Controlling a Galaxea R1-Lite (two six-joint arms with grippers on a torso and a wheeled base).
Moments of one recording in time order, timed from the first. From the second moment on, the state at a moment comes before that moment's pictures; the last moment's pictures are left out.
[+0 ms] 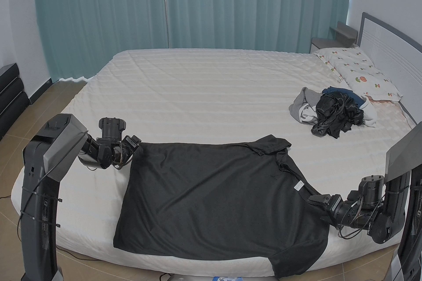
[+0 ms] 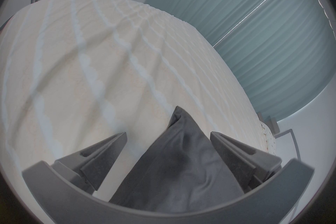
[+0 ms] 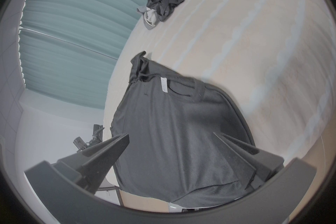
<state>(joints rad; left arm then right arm) -0.04 2.58 -1.53 -0.40 0.05 -0.90 0.09 2.29 -0.09 -1.55 0.30 0.93</state>
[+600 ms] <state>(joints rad) -0.10 2.25 -0.93 -0.58 -0.03 -0.96 0.19 2.20 -0.47 -1.18 0.17 0.84</state>
